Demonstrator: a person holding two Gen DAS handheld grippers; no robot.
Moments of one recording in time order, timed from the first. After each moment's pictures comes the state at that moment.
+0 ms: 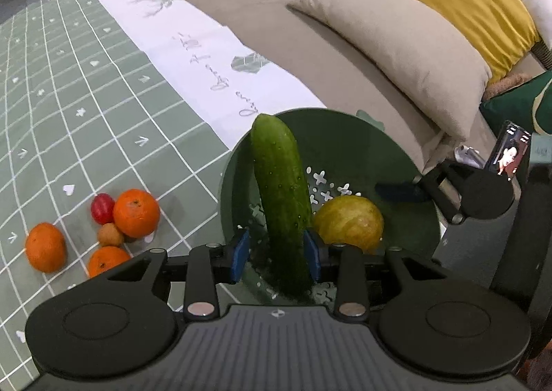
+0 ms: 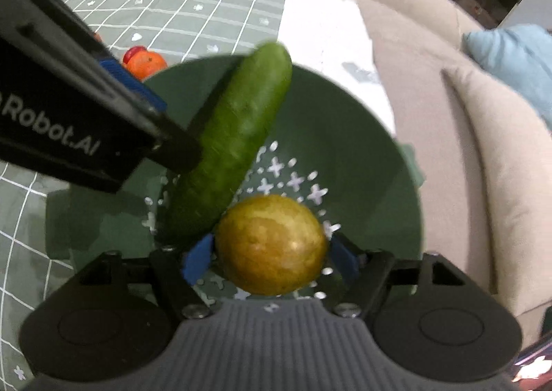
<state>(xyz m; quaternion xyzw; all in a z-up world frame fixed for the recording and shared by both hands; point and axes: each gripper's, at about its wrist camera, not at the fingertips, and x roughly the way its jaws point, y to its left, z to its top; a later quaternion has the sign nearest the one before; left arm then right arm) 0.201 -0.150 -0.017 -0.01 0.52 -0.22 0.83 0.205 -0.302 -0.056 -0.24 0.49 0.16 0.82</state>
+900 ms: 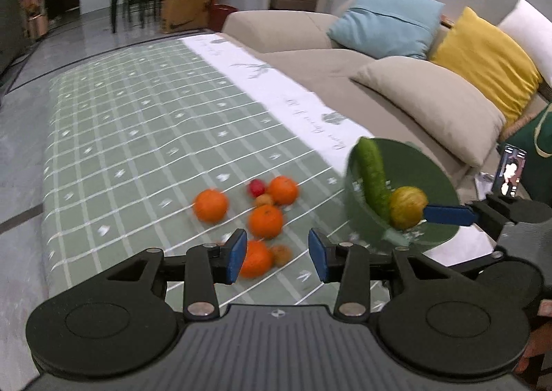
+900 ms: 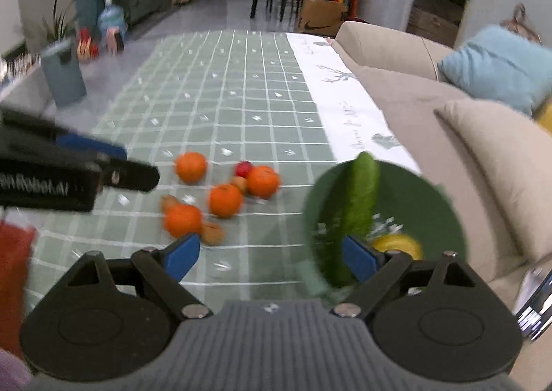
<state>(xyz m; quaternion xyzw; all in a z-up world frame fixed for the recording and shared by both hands) 0.088 -0.009 0.038 -0.02 0.41 -0.13 0.90 0.099 -0.206 0.025 -0.05 0.41 0.15 0.90</state>
